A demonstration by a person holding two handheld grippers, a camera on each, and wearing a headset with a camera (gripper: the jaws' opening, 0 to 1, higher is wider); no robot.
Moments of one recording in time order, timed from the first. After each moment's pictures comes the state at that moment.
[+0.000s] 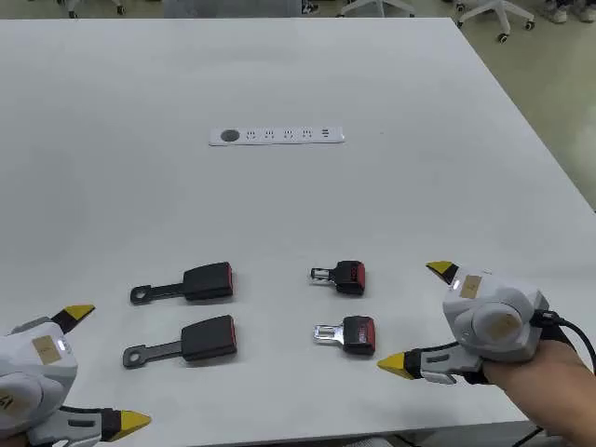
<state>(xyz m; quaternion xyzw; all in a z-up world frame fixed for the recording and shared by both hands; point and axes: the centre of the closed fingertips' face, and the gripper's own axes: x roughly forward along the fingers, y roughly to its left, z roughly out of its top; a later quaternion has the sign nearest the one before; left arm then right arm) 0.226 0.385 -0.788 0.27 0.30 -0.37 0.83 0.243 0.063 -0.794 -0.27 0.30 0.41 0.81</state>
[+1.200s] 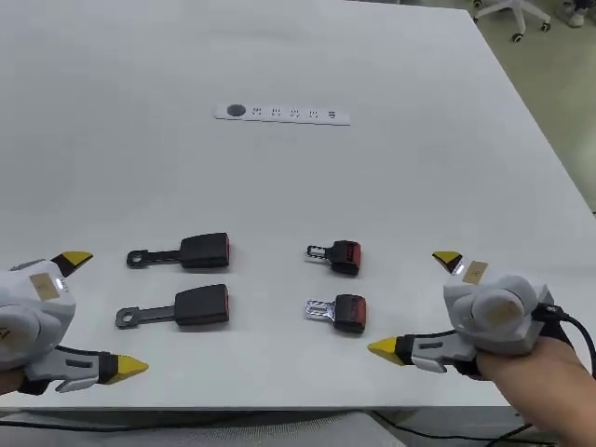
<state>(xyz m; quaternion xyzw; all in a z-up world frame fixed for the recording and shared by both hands) 0.228 0.380 -0.779 0.27 0.31 -0.37 0.83 0.247 0.054 -0.783 -0.25 0.31 0.38 0.84</state>
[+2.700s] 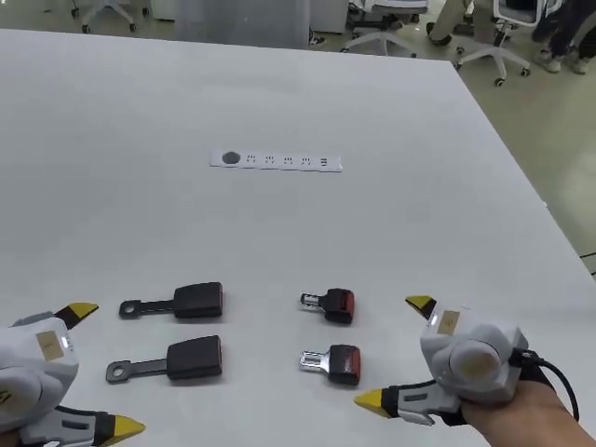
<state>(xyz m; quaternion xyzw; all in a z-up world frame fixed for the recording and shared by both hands) 0.229 0.370 -0.778 0.28 0.31 -0.39 0.82 0.249 0.068 -0.778 -0.27 0.31 0.41 0.81</state>
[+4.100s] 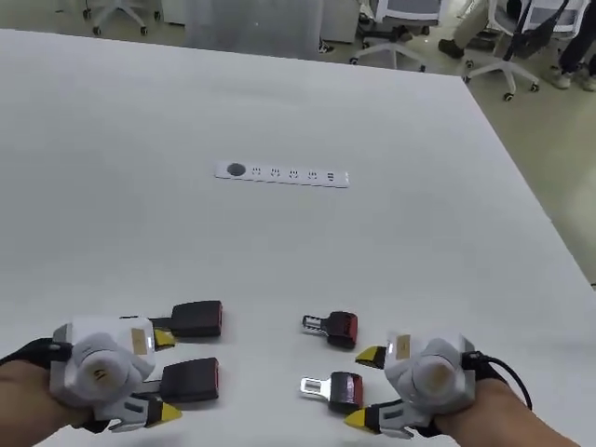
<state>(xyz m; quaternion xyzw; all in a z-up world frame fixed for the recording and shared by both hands) 0.259 0.315 -0.831 0.32 0.34 -0.49 0.74 0.251 0.101 -0.835 -0.32 0.35 0.54 0.70</state>
